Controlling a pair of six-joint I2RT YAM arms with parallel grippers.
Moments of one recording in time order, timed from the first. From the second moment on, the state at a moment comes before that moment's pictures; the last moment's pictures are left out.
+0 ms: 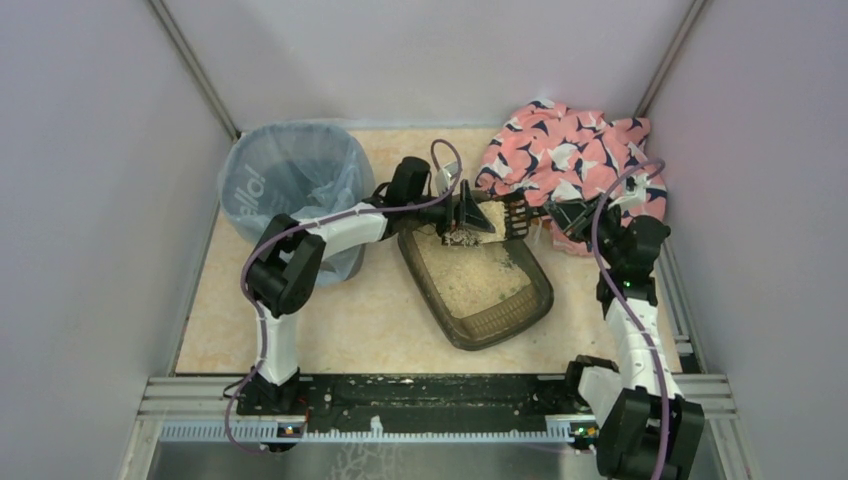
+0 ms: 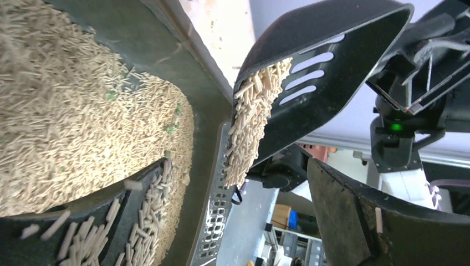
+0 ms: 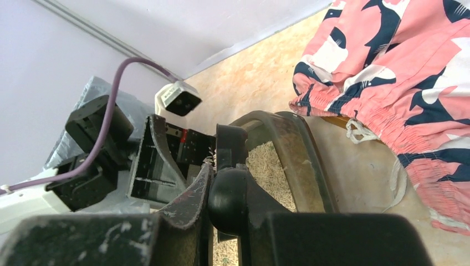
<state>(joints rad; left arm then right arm) -0.66 2.01 1.34 0.24 0.85 -1.02 -0.22 0.91 0.50 0.37 -0.69 0.77</state>
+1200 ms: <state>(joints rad) -0.75 1.85 1.45 -0.20 0.27 -0.41 -0.04 1.07 0.53 0.12 -0.68 0.47</state>
